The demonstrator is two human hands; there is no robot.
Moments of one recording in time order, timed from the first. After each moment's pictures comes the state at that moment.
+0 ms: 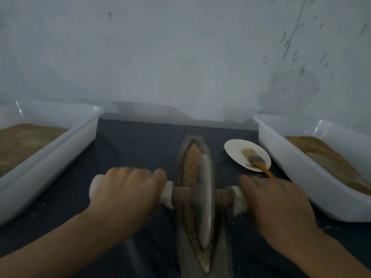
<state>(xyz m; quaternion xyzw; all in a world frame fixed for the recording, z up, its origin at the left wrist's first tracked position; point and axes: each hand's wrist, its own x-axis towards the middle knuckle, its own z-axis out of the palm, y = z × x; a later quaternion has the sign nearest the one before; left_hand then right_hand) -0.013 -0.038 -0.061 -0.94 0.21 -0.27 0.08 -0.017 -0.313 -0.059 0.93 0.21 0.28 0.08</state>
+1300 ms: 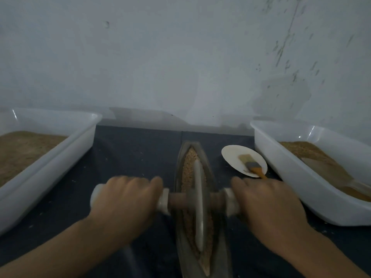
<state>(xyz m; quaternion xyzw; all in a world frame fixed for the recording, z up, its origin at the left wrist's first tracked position) -0.002 -0.033 -0.070 -0.94 0.21 -0.25 0.08 -0.011 -0.301 -0.048 0.92 0.23 0.30 0.10</state>
